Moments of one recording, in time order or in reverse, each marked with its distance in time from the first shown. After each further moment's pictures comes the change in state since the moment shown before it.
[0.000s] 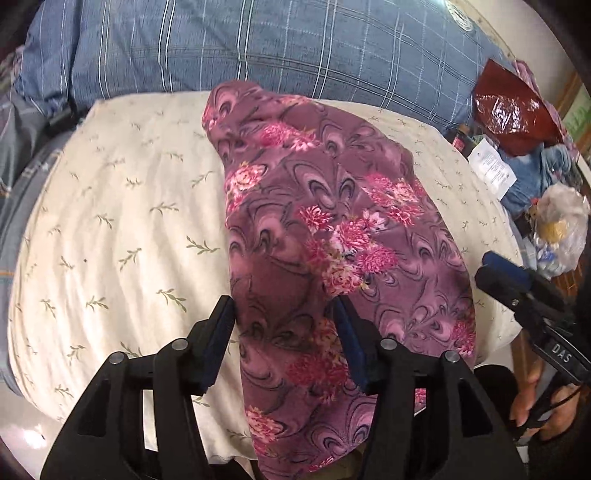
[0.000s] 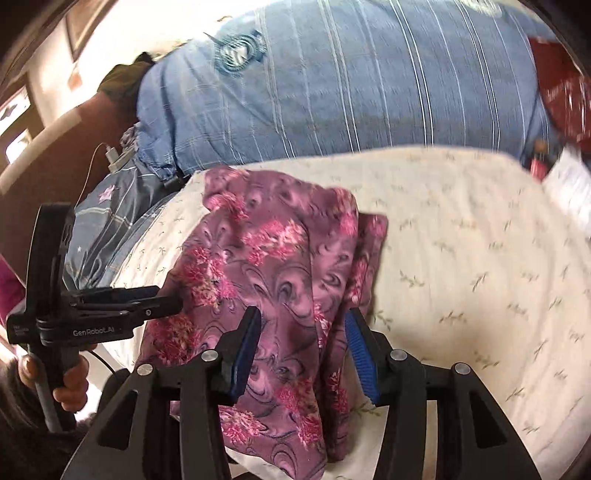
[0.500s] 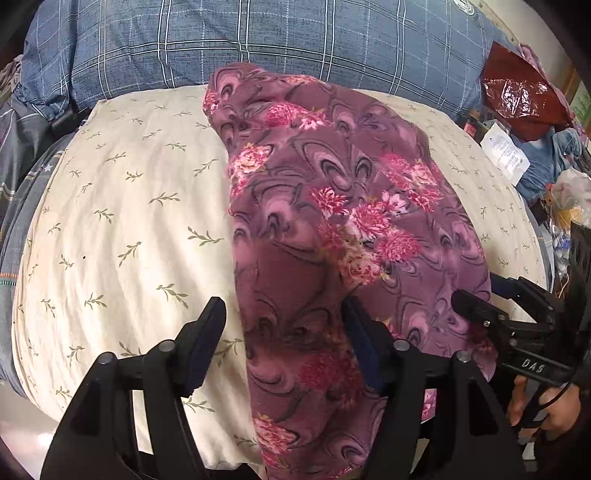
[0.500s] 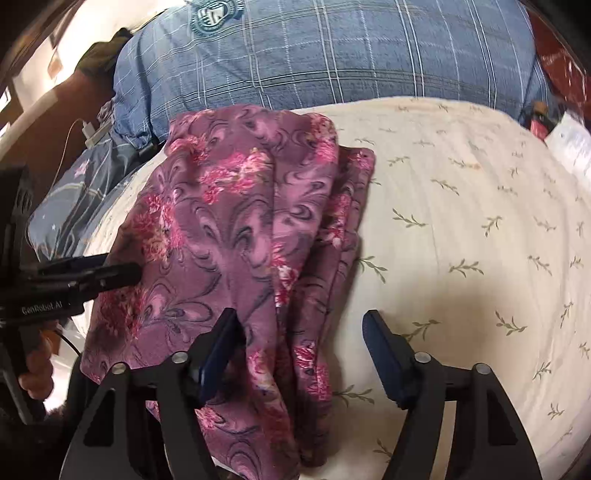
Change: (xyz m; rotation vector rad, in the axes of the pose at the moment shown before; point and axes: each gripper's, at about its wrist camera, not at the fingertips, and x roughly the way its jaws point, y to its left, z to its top) left arm 0.011 0.007 -0.009 0.022 0.024 0.049; right arm 0.046 -0.018 -0.026 0.051 0.133 -0.036
